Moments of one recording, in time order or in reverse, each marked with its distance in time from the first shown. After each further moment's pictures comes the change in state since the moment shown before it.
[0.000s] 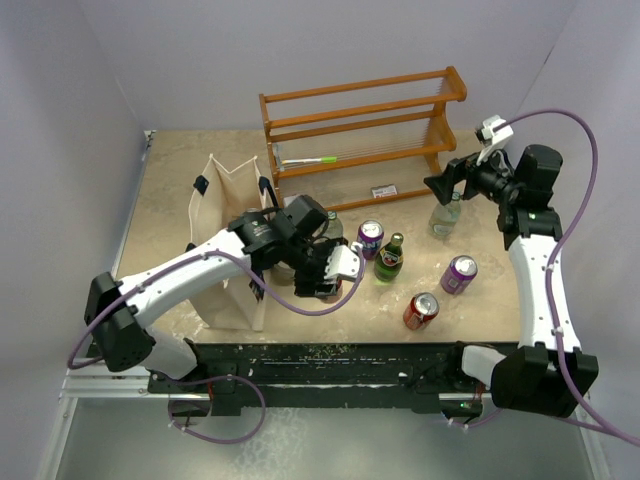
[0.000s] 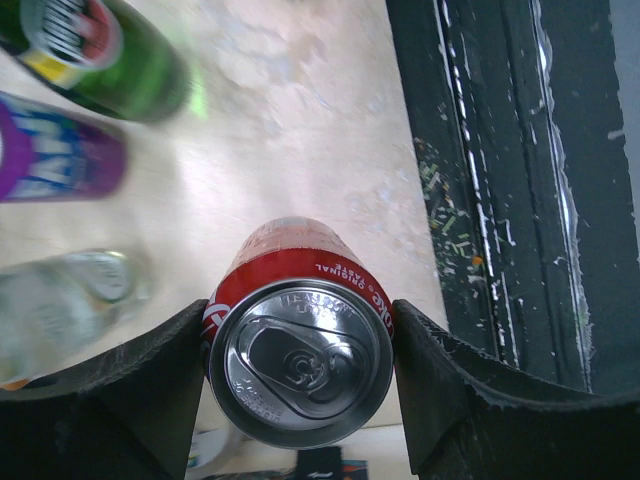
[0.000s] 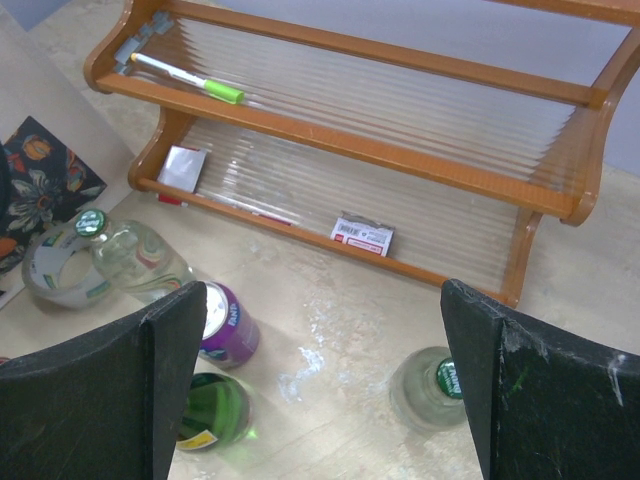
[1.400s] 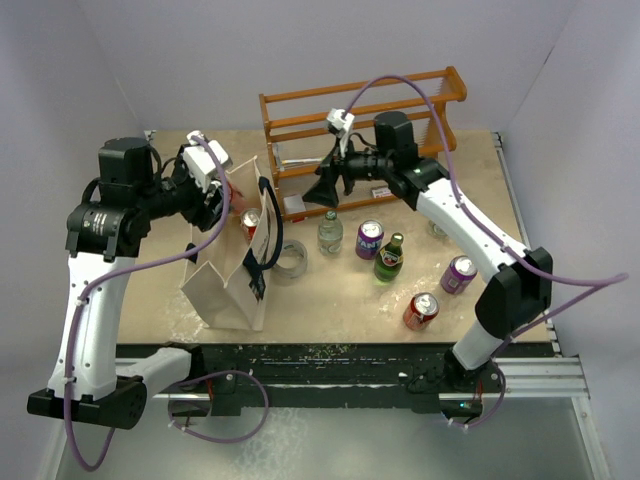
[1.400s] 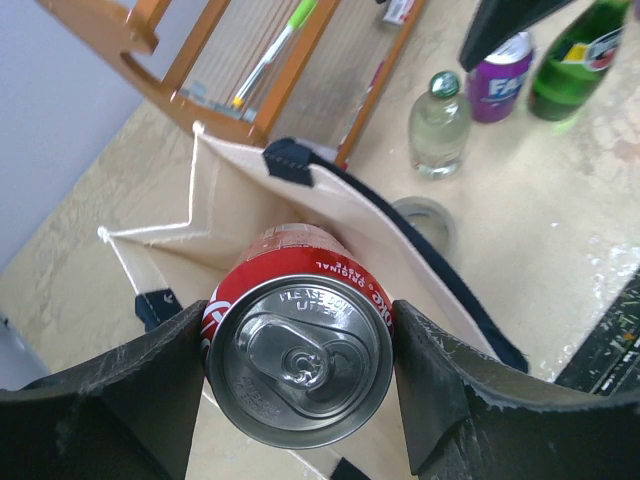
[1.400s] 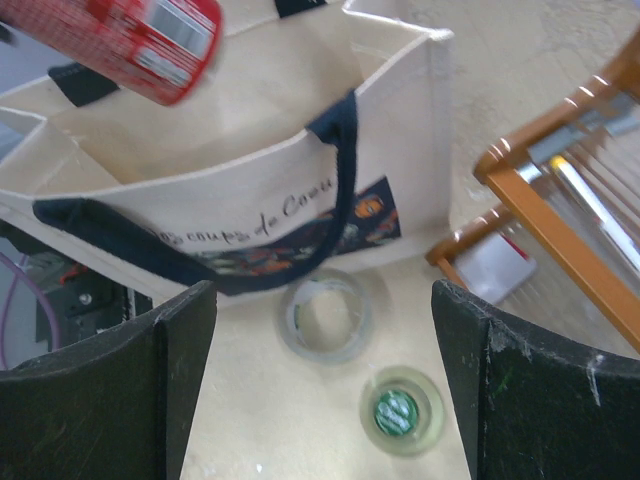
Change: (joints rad) left arm 0.790 -0.370 0.261 -0.170 -0.008 -0.188; right arm 0.711 0.530 0.464 -0.036 -0.024 0.096
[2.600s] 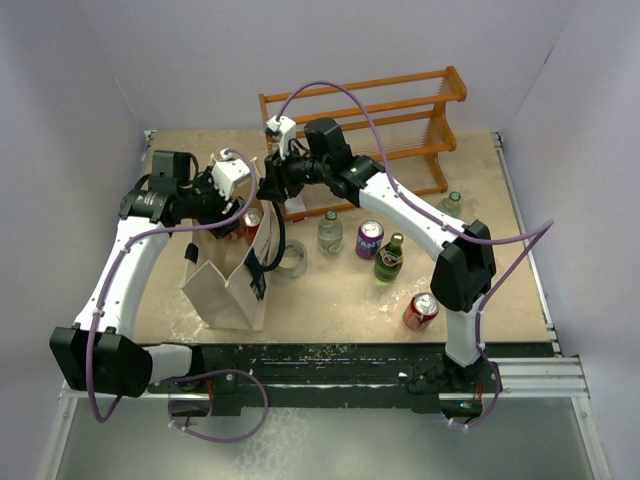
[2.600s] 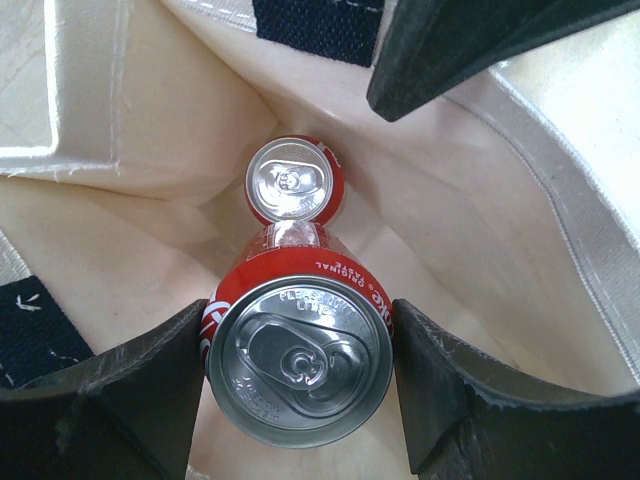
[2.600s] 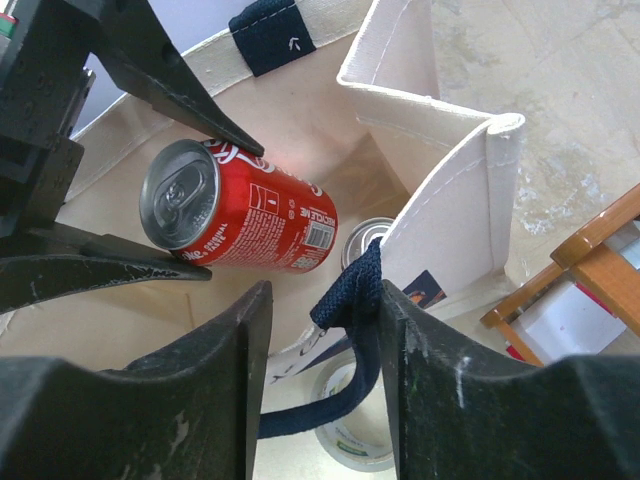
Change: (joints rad) left arm 0.018 0.148 -0.271 0.156 -0.047 0.031; right arm 0.185 0.286 0.273 -0.027 0.246 0.148
